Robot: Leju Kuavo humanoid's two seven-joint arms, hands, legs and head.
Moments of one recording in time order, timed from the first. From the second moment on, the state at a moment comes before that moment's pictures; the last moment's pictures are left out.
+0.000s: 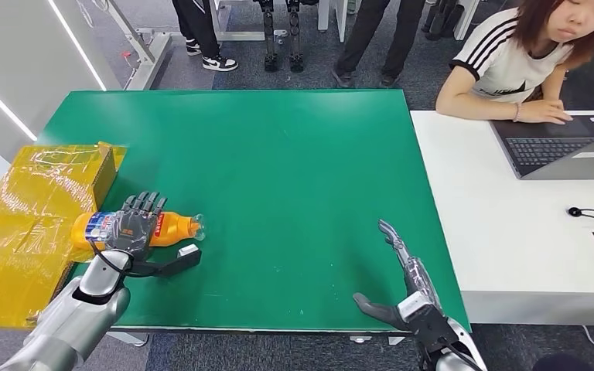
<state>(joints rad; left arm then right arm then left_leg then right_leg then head) -0.50 0.25 -0.54 -0.74 -1.35 0.42 -0.10 0.06 -0.14 0.33 -1.56 0.23 -0.07 -0.48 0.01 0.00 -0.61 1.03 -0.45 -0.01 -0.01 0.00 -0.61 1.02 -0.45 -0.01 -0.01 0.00</state>
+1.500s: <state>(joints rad) -0.08 -0.22 -0.27 -1.55 -0.42 0.60 -0.66 0.09 -0.03 0.37 -1.54 0.13 -0.12 -0.49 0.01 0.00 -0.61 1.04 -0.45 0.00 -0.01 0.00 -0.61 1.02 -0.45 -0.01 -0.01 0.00</state>
